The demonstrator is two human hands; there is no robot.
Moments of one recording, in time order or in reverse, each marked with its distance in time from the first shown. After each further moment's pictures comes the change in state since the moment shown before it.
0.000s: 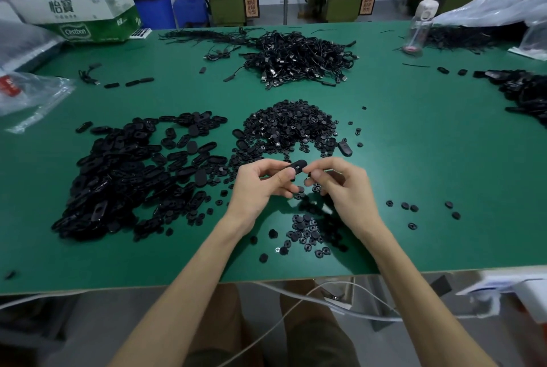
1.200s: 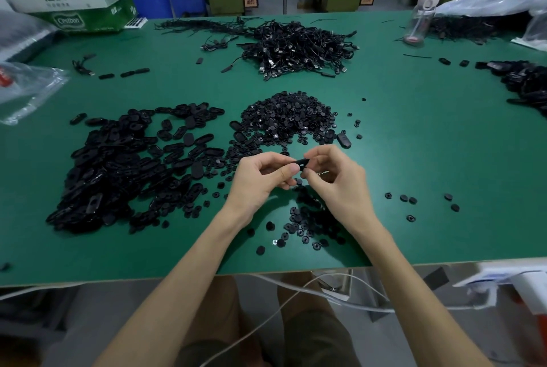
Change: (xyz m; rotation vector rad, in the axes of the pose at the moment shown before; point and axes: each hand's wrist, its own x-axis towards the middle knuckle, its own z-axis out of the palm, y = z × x) left_hand -0.001 -0.001 0.001 0.099 -0.049 0.046; right_hand -0.004 0.002 0.008 -0.110 0.030 -0.051
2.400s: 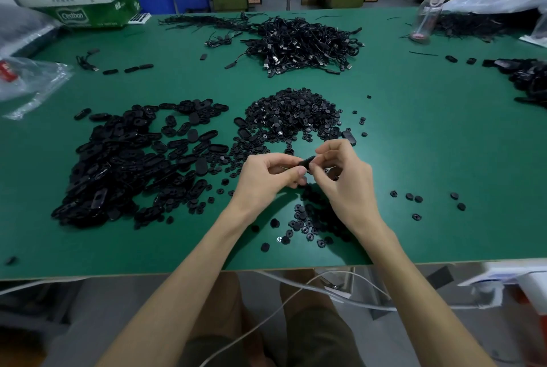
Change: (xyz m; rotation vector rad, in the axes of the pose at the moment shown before) left_hand -0.004 0.003 0.002 0.101 -0.027 -0.005; right_hand -0.001 0.001 0.004 -0.118 0.074 -0.057
